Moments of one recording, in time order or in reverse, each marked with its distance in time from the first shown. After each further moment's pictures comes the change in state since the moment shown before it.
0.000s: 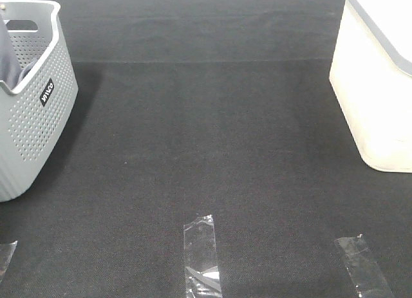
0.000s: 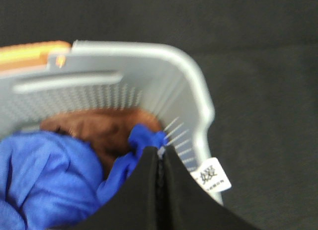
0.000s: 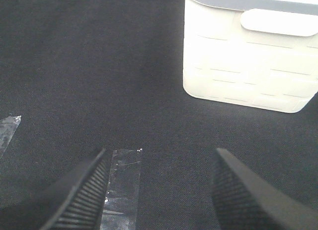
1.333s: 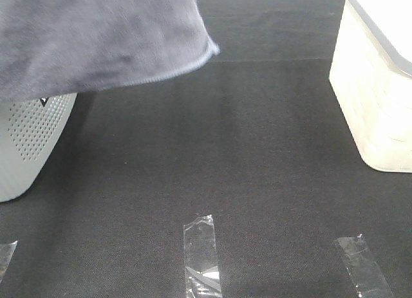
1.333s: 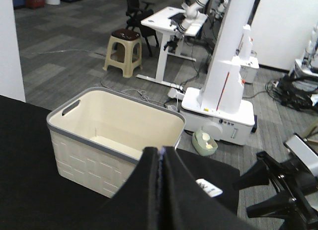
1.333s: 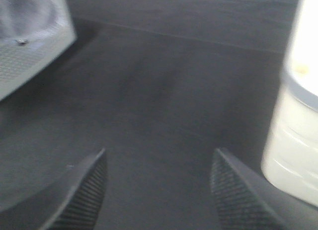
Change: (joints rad) left arm -0.408 -0.371 -0.001 -0.705 0.138 0.365; right arm 0.003 0.398 -0.012 0.474 -0.361 -0.449
